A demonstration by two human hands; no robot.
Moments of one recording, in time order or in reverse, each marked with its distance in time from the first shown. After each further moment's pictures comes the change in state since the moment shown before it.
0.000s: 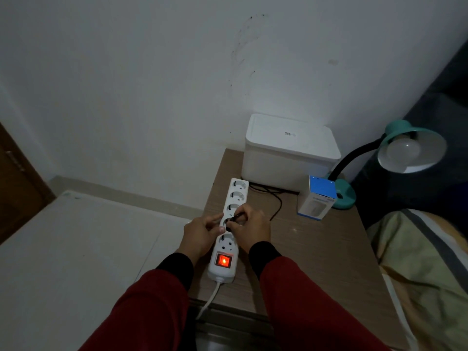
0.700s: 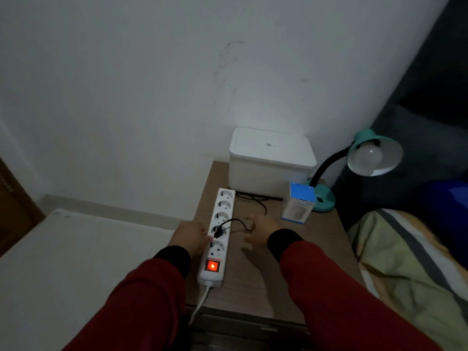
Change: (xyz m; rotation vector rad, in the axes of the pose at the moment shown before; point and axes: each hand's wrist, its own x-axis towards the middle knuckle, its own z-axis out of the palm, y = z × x) left_hand -0.004 0.036 -0.010 0.564 -0.069 -0.059; right_hand 0.005 -0.012 -0.087 -0.518 -0.480 0.014
